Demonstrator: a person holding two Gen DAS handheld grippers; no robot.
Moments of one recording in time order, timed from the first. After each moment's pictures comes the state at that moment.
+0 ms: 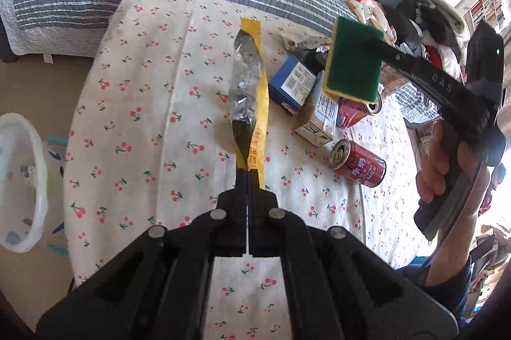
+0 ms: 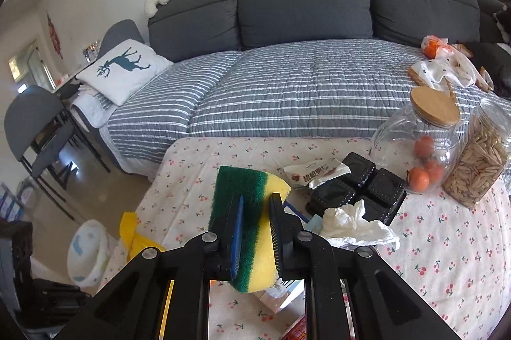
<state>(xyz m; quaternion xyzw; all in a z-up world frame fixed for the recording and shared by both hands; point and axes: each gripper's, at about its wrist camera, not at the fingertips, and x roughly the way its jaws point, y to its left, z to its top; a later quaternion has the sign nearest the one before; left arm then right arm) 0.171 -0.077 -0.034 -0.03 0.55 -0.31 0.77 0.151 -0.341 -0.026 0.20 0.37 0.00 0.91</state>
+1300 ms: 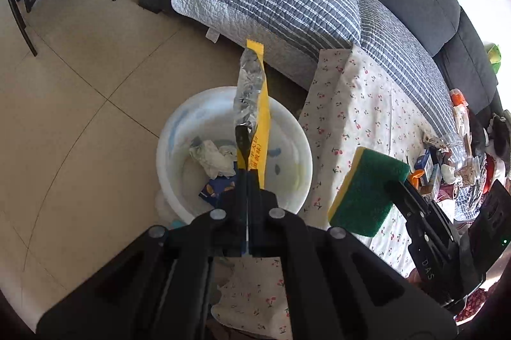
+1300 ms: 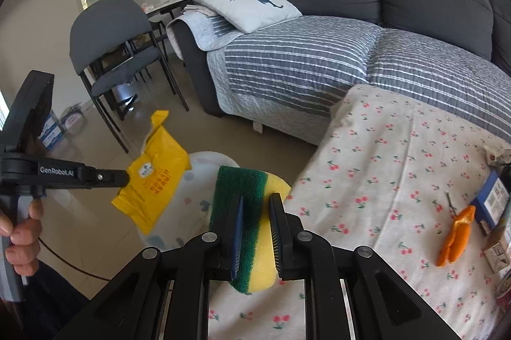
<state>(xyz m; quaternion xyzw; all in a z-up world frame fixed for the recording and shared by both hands) 0.214 0.192 -0.044 -0.13 0.55 -0.08 0.82 0.162 -0.027 -0.041 0.12 0.38 0.18 0.90</state>
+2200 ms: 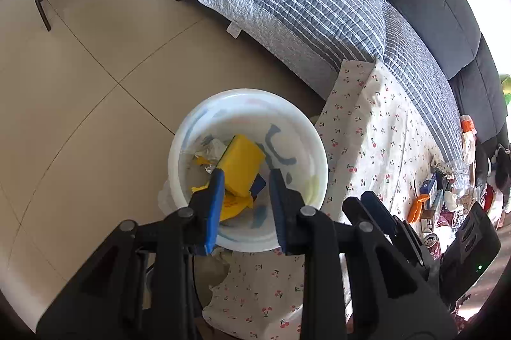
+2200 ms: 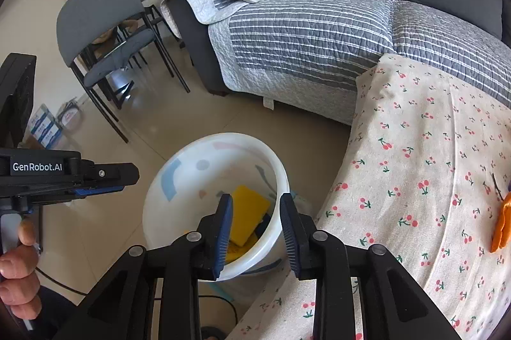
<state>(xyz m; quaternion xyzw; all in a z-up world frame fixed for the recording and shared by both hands) 0.224 0.202 -0.054 -0.17 0.56 -0.04 0.81 0.194 0.022 -0.068 0.13 0.44 0.18 0.87</state>
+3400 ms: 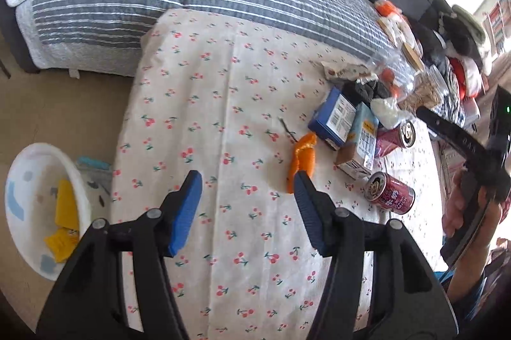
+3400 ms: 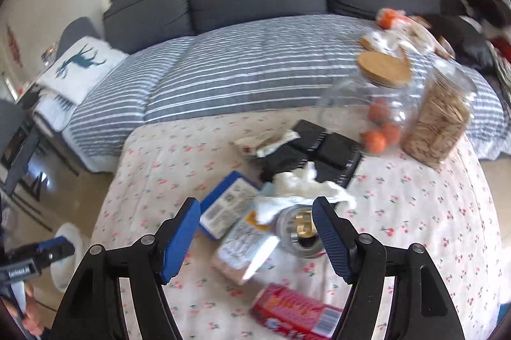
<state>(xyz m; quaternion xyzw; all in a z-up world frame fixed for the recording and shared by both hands) 0.208 -0.081 -0.032 0.01 0.54 -0.28 0.79 0.138 -0.371 -0.043 0.22 0.43 -0.10 0.87</state>
